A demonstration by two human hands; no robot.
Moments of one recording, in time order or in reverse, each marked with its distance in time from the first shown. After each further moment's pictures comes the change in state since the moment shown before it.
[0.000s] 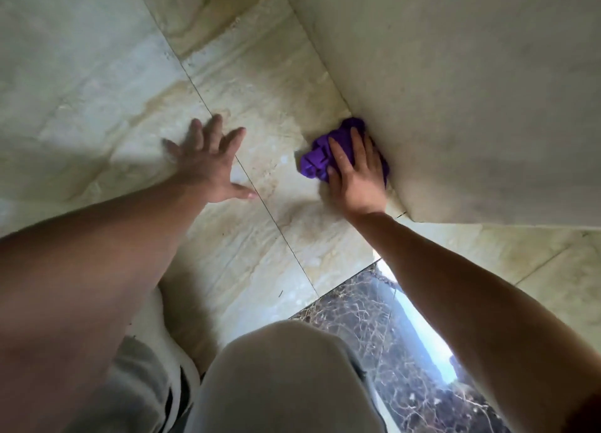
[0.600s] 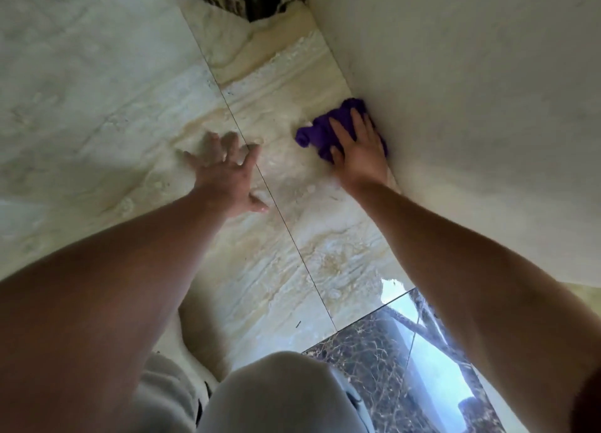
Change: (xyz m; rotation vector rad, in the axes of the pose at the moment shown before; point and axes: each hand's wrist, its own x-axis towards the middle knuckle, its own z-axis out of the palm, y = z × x) left_hand 0.000 -0.018 -0.017 0.021 0.034 -0.034; right_hand 0.105 -0.043 -0.005 0.001 -0.158 -0.053
